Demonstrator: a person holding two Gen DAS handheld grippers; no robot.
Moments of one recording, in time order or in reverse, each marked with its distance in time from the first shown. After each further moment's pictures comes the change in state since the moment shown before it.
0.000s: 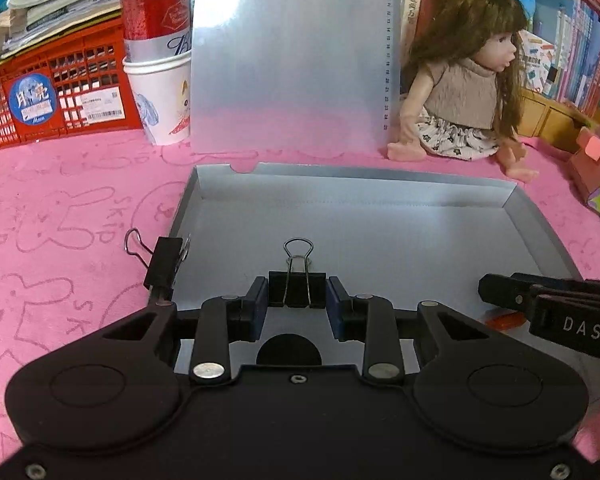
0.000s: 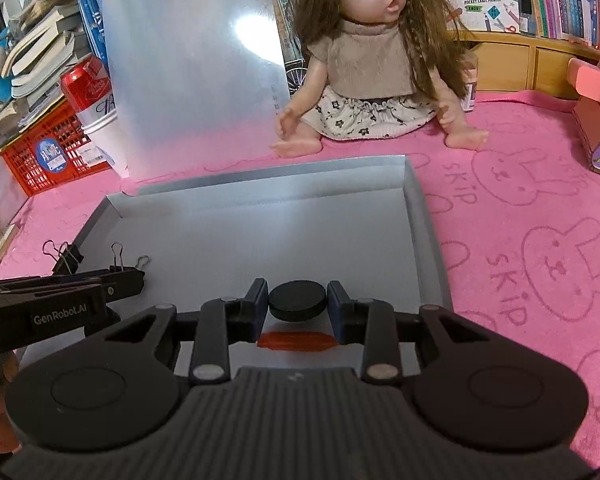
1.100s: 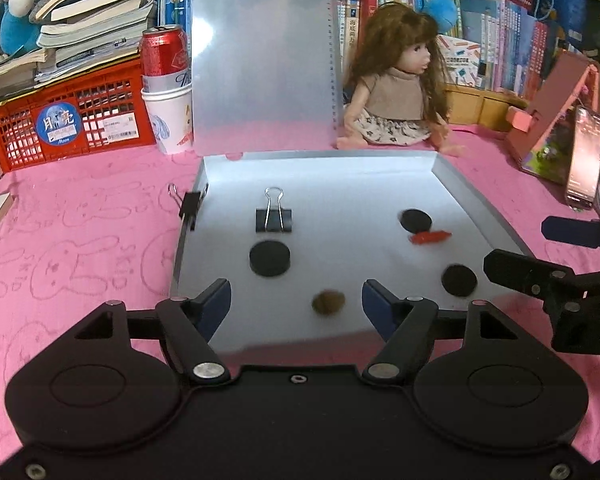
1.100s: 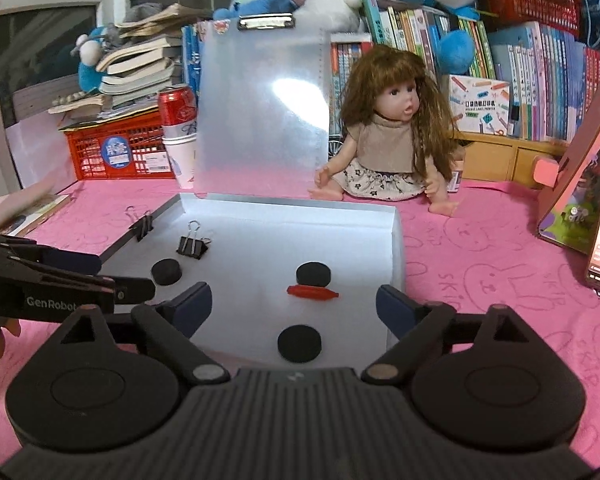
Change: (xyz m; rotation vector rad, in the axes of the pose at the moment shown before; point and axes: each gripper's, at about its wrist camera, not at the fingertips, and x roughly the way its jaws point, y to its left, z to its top) left arm -0.116 -0.009 -0.076 0.079 -0.096 -0.045; right arm -0.119 0.019 -0.068 -0.228 -0.238 0.017
